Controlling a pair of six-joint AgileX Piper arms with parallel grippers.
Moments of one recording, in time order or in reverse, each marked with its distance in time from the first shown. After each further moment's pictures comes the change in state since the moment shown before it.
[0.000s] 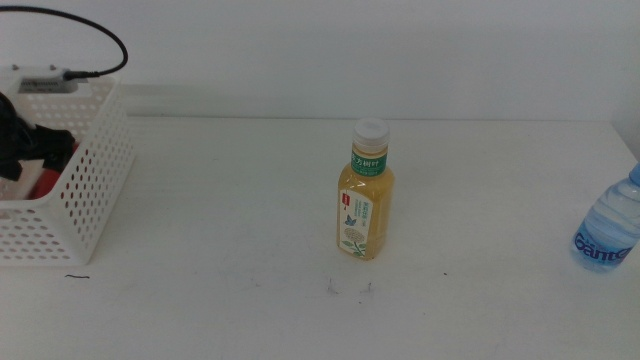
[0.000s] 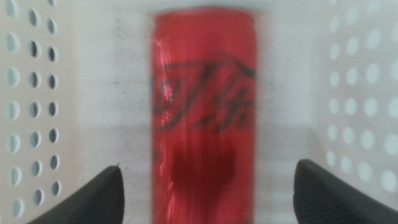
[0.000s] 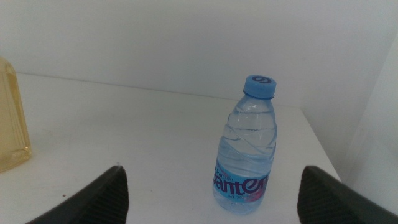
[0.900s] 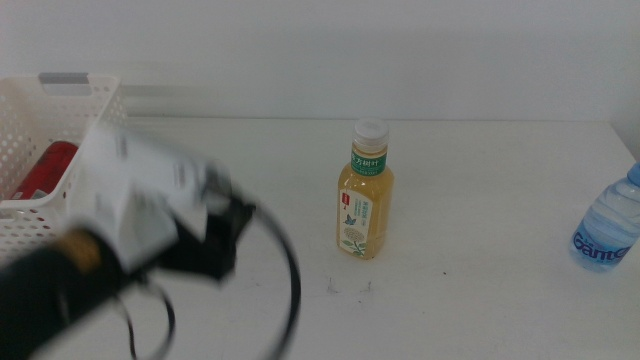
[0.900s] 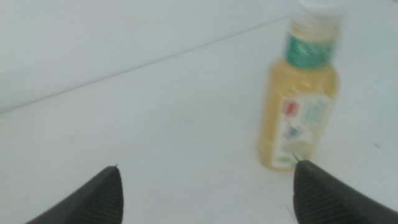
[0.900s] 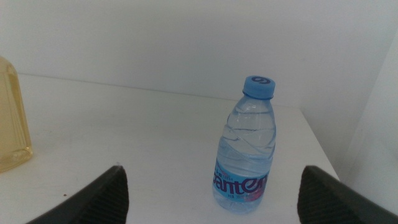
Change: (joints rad) left arm -0.825 -0.966 1.066 -0.271 -0.986 0.063; right arm 0.000 0.000 0.000 0.000 0.000 0.000
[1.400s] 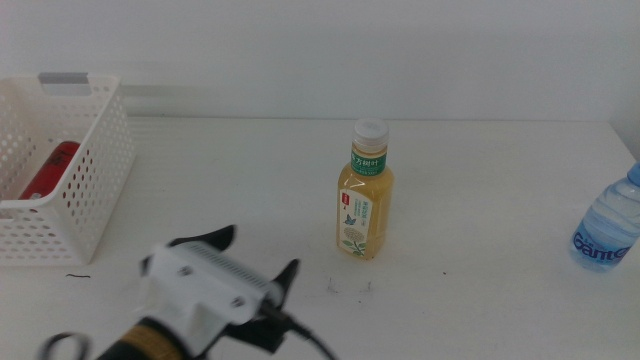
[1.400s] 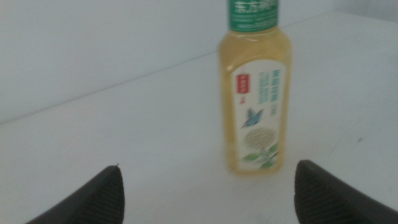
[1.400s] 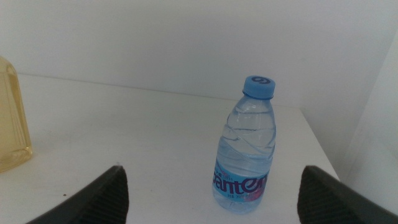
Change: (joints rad) left arm -0.282 0.389 0.302 0.116 -0.870 -0.249; right arm 0.000 0.000 0.000 -0.005 0.000 0.000
